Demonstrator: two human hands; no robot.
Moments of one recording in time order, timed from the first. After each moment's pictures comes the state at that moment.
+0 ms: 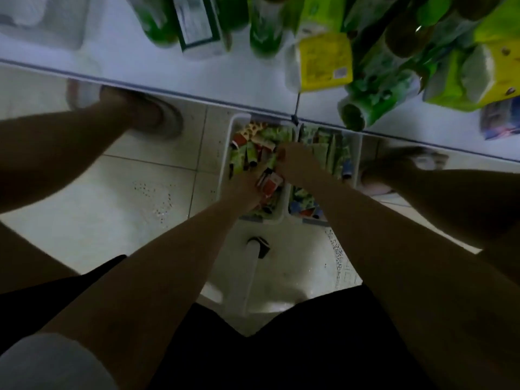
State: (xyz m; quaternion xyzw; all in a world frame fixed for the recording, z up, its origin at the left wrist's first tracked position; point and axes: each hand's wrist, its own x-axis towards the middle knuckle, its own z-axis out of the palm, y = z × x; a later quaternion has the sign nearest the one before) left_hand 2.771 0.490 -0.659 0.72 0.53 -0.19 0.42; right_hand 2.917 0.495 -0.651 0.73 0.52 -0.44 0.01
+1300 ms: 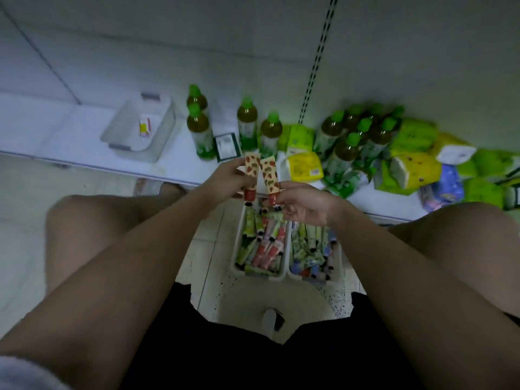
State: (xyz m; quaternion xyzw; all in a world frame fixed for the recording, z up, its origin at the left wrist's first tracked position) left_hand 2.723 0.549 -0.452 0.60 0.51 0.17 0.59; right_hand 2.908 0.473 -0.461 0.57 0.27 -0.72 -0.30
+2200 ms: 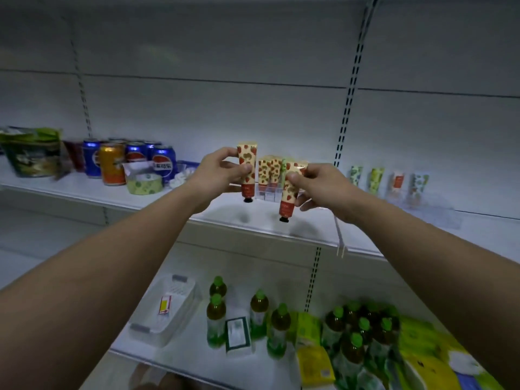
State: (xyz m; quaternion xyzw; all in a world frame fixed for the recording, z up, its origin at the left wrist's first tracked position) left_hand 2.684 0.643 -0.085 0.68 0.34 0.47 0.44; right_hand 2.893 0.567 -0.074 0.59 0.62 -0.27 -0.45
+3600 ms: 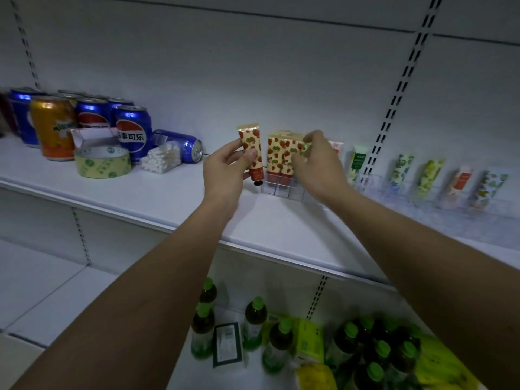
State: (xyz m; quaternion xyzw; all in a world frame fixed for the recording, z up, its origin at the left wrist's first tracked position) left_hand 2.749 0.785 -0.161 0.48 0.31 0.66 0.48; right_hand 2.901 0.749 -0.123 0.66 0.62 0.02 -0.42
